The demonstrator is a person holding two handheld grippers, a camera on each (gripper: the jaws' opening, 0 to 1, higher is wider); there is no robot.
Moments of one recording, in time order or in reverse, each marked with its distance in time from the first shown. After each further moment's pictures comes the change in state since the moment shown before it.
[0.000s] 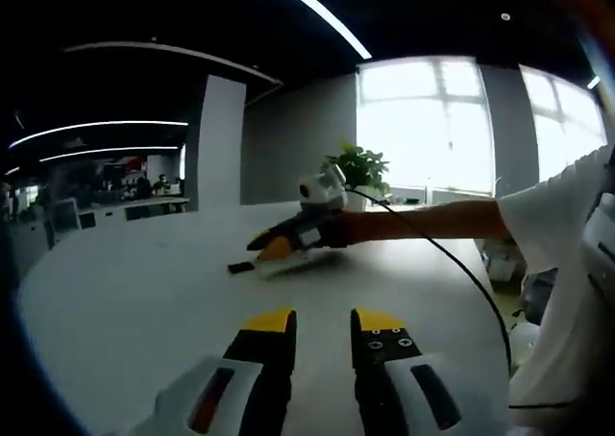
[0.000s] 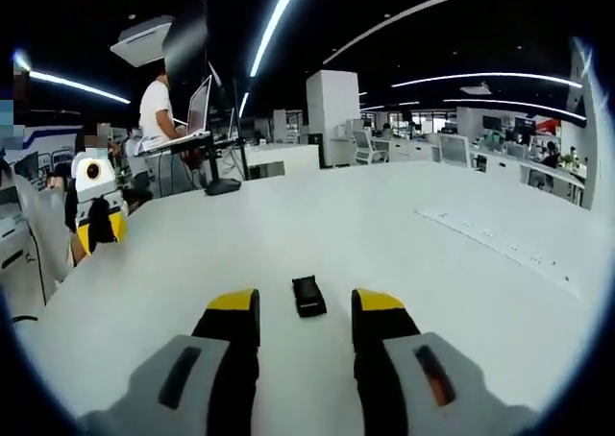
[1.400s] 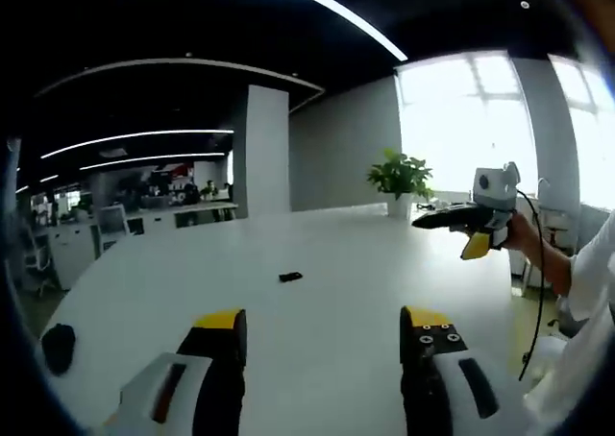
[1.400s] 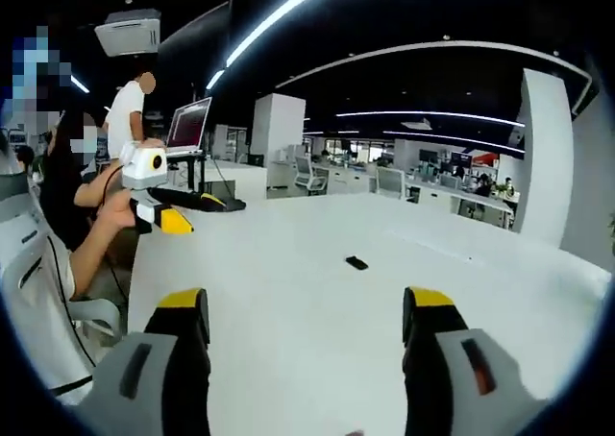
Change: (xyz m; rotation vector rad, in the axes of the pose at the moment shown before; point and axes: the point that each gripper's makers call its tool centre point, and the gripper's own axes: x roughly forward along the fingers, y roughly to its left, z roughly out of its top) left arm -0.047 0.006 0.026 0.030 -0.009 0.237; right arm -0.173 0.151 0.014 -0.080 -0.072 -0.357
